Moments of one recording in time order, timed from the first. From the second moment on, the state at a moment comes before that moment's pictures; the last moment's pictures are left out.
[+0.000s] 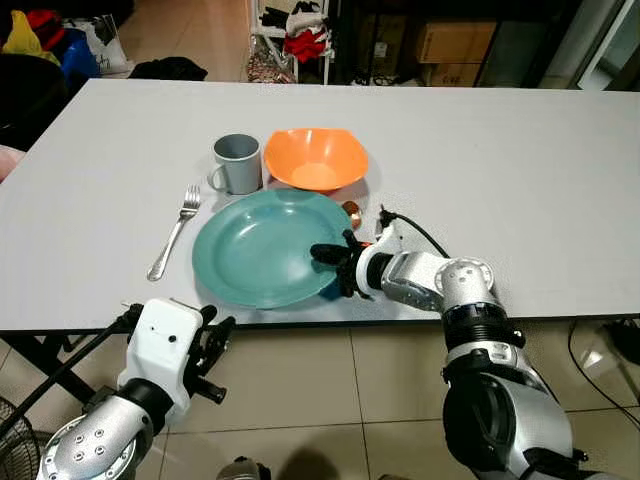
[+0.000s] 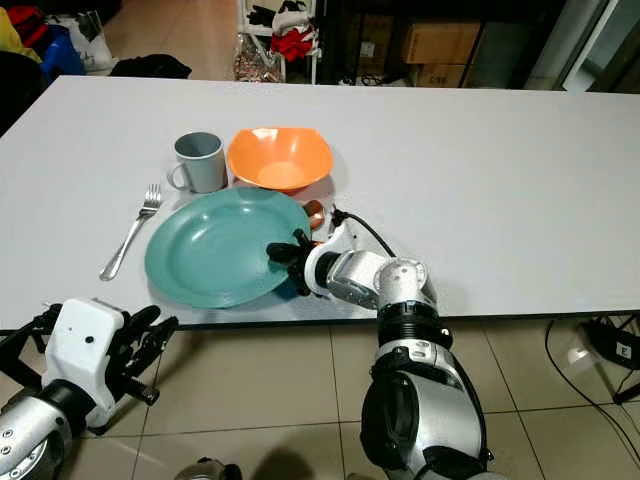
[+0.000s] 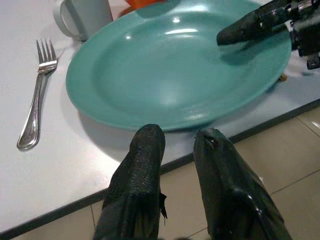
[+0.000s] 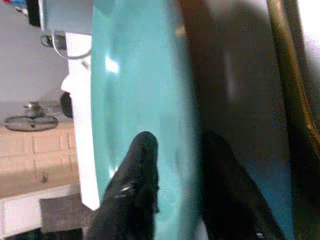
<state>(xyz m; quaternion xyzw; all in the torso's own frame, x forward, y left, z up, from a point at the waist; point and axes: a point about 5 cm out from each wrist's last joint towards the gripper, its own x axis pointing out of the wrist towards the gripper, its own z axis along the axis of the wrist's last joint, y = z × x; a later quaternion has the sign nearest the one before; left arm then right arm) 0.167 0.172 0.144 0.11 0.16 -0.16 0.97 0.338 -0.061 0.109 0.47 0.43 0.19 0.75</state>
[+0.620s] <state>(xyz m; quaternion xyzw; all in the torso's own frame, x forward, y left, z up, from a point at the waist) 0.168 0.171 0.145 0.10 0.16 -0.16 0.97 0.336 -0.086 0.117 0.44 0.43 0.19 0.77</state>
